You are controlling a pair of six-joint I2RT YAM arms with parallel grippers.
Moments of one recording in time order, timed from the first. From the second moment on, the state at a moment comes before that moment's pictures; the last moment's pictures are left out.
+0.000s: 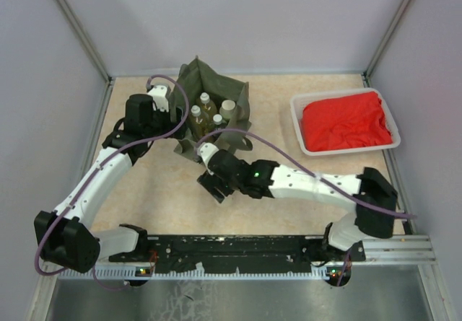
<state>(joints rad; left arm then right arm) -0.30 1.22 1.04 -0.36 -0.01 -0.08 1.18 1.49 1.14 -0.45 0.22 0.14</state>
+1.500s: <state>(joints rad) -0.31 1.25 1.18 -0.49 -0.04 -0.03 0.75 1.76 1.76 -0.67 -0.27 0.00</state>
